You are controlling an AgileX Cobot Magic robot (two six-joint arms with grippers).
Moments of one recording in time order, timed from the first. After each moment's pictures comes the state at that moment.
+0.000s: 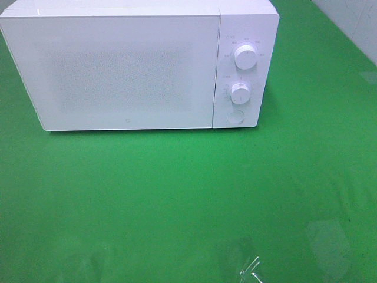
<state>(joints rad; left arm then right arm) -0.03 0.06 -0.52 -0.06 1.07 0.00 0.04 0.00 -0.49 -0.01 0.96 0.02</state>
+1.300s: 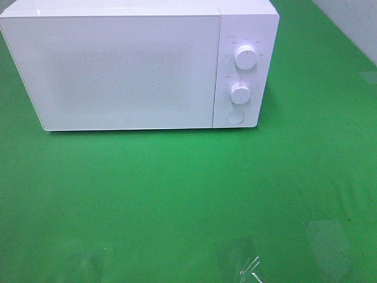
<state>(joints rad) -0.03 -0.01 -0.52 -0.06 1.07 0.00 0.04 0.00 -0.49 -0.01 0.96 0.02</state>
